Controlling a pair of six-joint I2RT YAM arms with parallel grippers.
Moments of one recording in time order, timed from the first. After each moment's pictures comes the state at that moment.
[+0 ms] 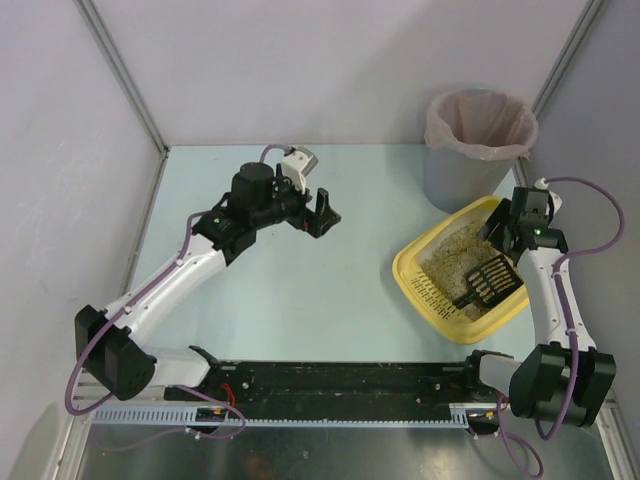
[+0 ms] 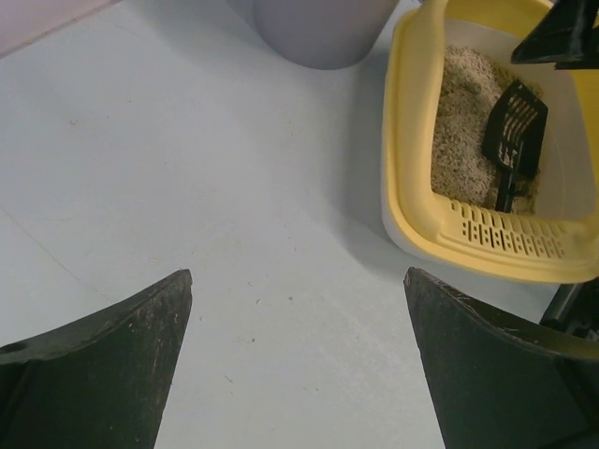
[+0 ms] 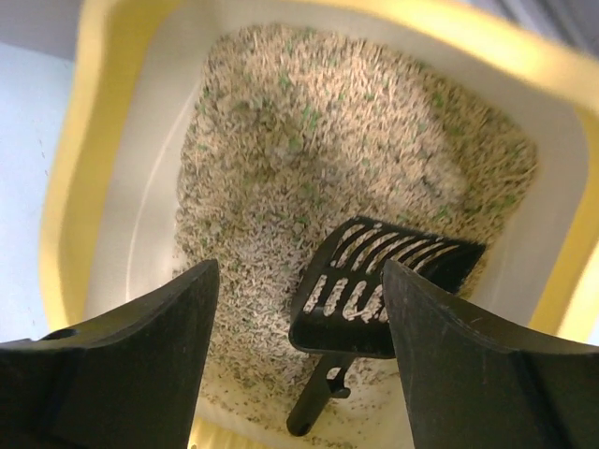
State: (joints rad) left arm -0.58 1.30 1.19 -0.25 0.30 -0.10; right arm -0.16 1.16 1.02 -0.68 0.21 0.43
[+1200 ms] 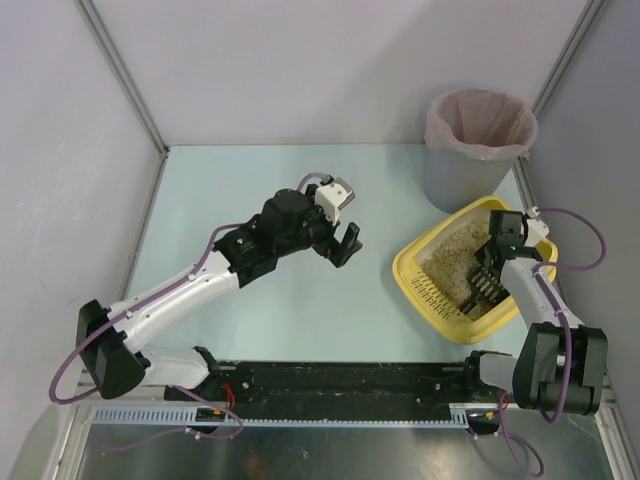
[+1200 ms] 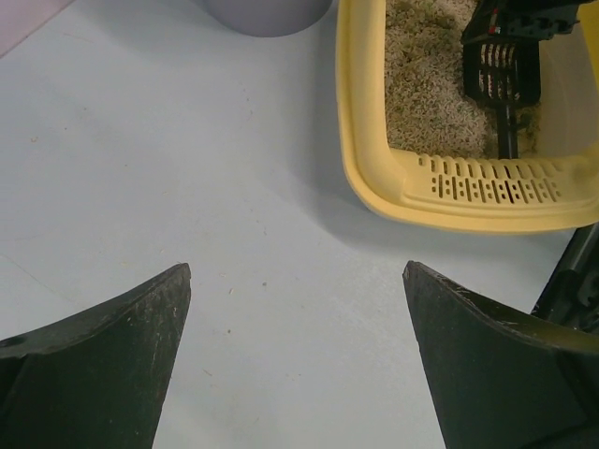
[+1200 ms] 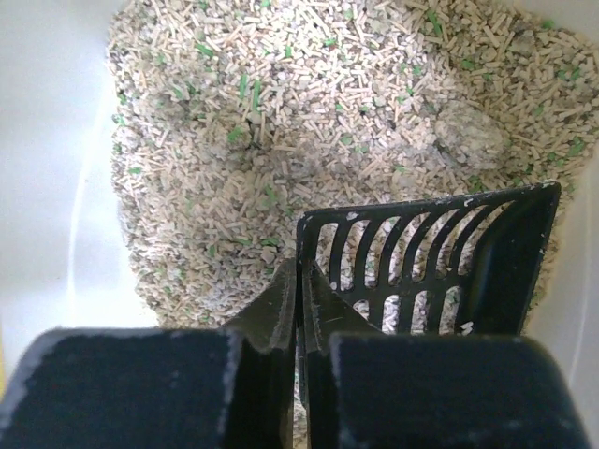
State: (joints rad) left arm -0.85 1.29 1.16 -0.25 0.09 -0.01; right arm -0.10 1.22 0.73 -0.42 0.35 0.69
